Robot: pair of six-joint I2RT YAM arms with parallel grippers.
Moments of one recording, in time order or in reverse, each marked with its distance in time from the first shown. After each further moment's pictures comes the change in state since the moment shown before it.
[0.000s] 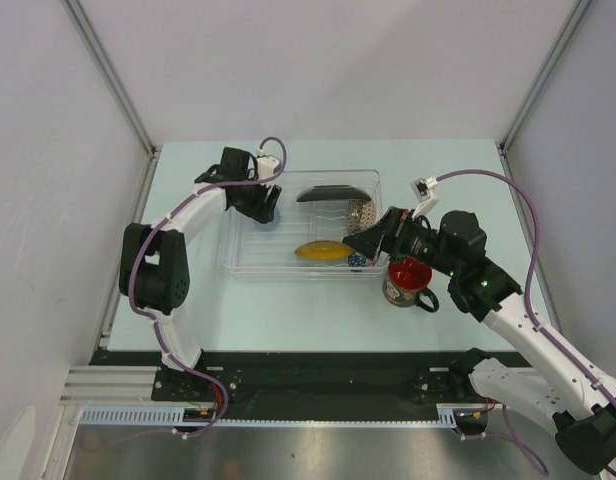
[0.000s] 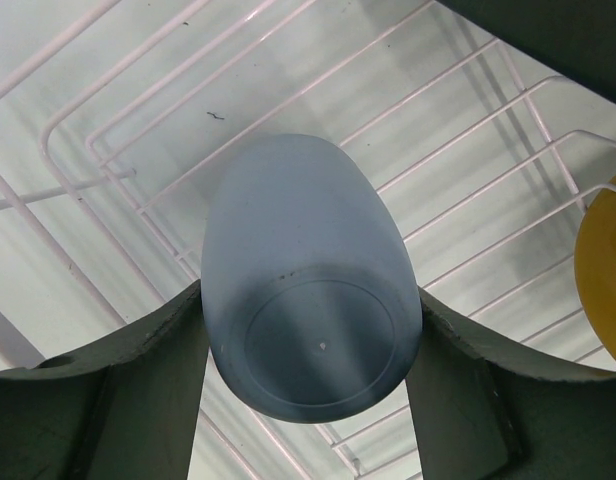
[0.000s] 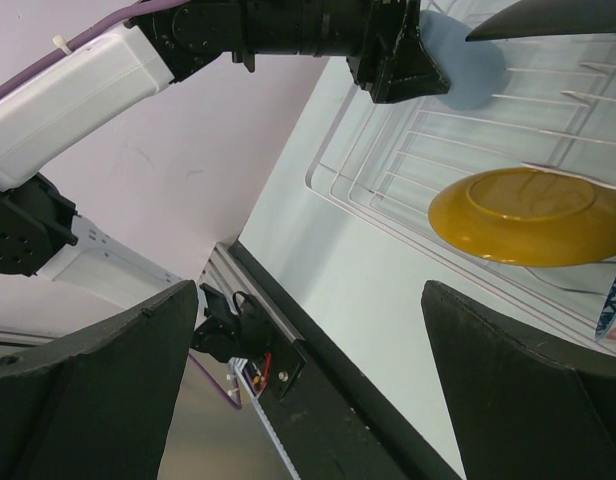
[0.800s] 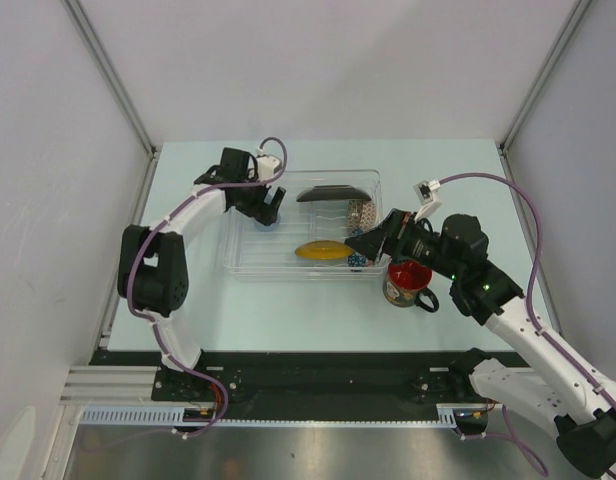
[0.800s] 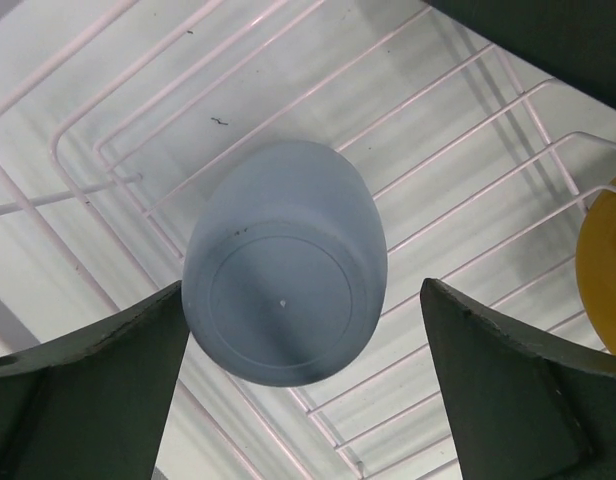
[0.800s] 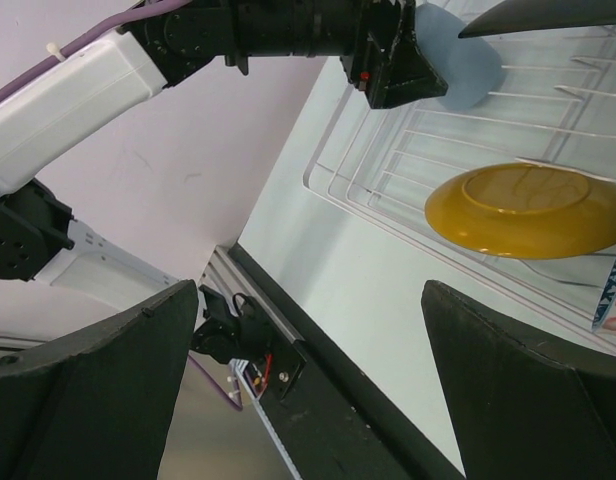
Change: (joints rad) left arm -0.005 -0.011 -0.018 0.021 -0.008 0.011; right arm 0.000 -0.026 -0.021 -0.002 0.012 0.011
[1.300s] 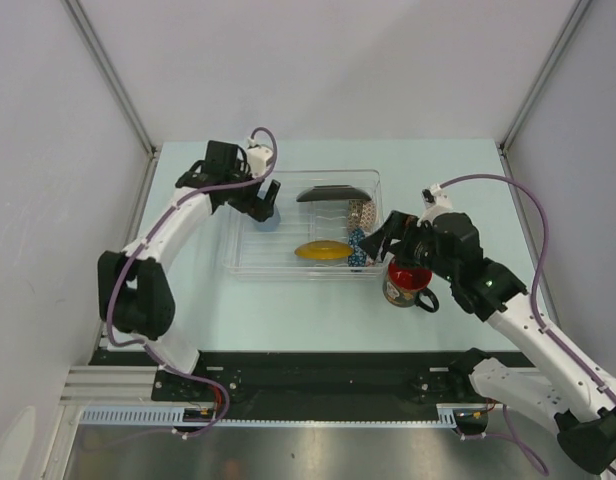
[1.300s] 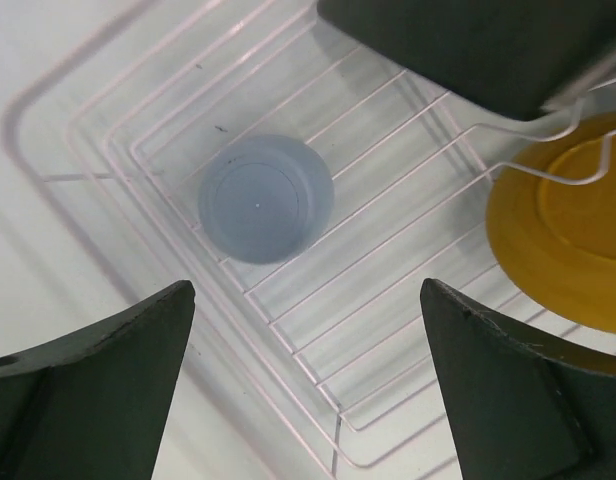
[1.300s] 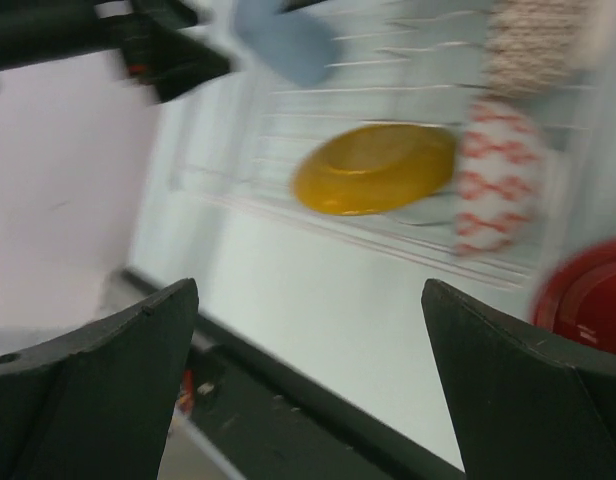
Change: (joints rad) left arm -0.001 -0.153 0.001 -0.091 0.039 0.006; right arm 0.008 0.008 0.045 -0.235 0.176 -0.061
